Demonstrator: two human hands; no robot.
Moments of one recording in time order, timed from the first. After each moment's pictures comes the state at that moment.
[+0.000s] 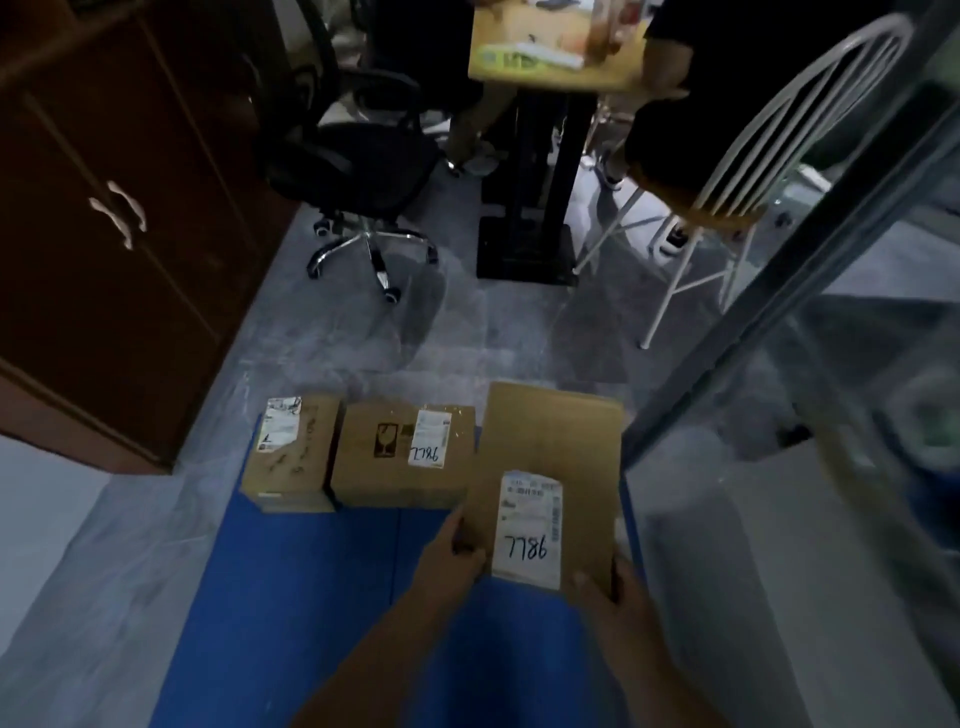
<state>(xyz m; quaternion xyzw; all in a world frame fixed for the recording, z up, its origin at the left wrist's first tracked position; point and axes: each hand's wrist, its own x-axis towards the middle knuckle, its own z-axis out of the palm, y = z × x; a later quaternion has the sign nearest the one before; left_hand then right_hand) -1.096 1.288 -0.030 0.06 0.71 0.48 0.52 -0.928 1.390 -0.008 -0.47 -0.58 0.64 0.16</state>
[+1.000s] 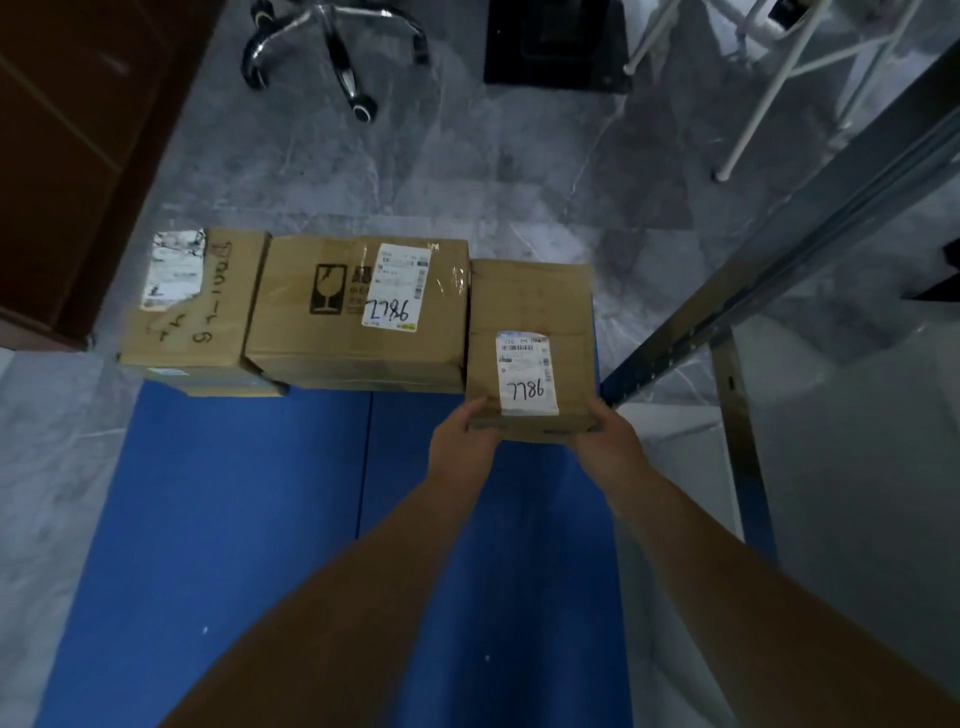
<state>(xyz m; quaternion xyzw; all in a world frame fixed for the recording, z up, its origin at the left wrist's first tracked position) -1.098 1.369 -0.247 0.01 0.77 0.48 0.42 -0.992 1.489 -0.249 -0.50 -0.61 0.61 0.05</state>
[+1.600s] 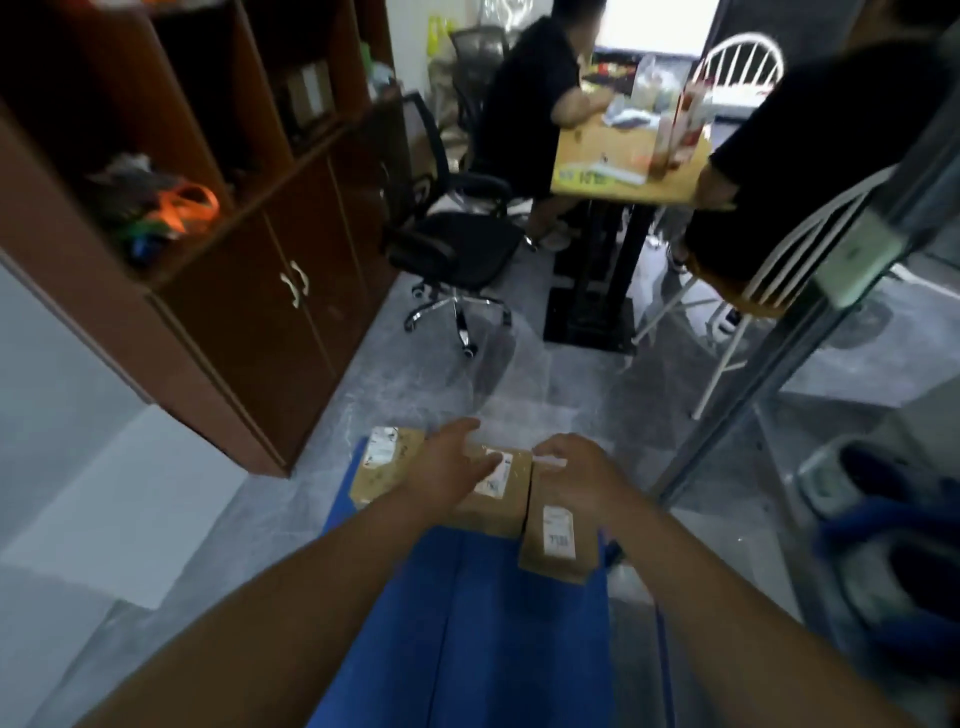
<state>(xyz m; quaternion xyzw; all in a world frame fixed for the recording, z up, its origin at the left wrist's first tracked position) -1.139 1.219 0.251 0.28 0.86 0.37 0.23 -1.027 1.371 0.249 -0.28 -0.84 0.46 -0.03</state>
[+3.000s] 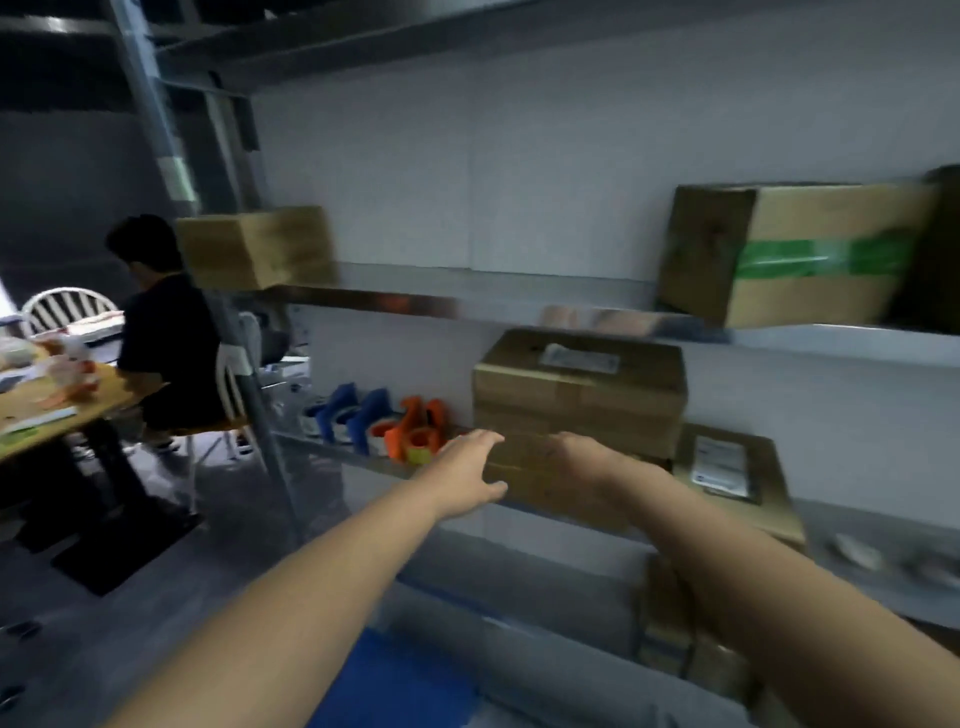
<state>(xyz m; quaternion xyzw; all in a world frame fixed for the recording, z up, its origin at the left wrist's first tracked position) -0.757 0.956 0.475 0.91 0.37 0.11 0.16 -0.587 0.871 0.495 -0.74 -0.65 0.16 0.11</state>
